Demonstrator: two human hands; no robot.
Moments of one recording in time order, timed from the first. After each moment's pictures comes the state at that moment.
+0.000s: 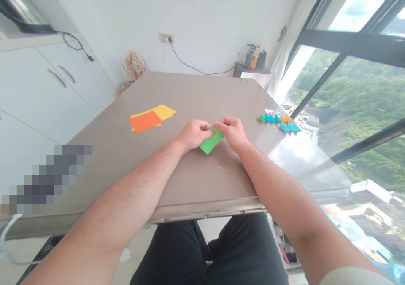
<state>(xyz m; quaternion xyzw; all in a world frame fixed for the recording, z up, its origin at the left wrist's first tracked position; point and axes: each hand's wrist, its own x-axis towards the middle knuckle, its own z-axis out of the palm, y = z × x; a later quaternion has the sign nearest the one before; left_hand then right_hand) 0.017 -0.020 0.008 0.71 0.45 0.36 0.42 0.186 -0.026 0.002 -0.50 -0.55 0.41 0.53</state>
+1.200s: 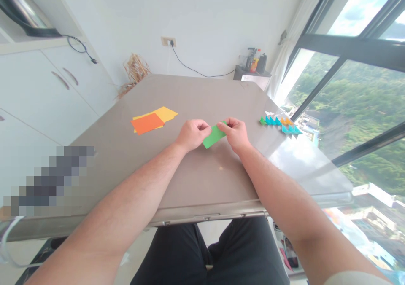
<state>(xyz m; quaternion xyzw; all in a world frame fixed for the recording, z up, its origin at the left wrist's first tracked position) 0.015 -0.015 0.008 0.71 0.49 0.40 0.31 0.188 -0.022 0.000 -0.48 -0.53 0.39 0.58</state>
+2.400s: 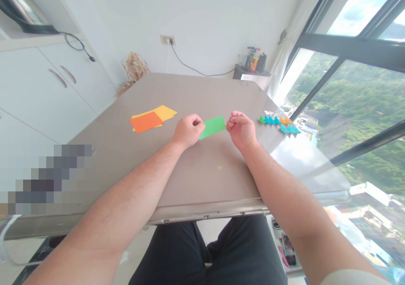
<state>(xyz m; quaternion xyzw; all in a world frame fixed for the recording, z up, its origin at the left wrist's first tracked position) 0.010 -0.010 0.010 0.69 0.54 0.43 0.24 0.203 -0.018 0.013 -0.35 -0.35 0.55 0.67</state>
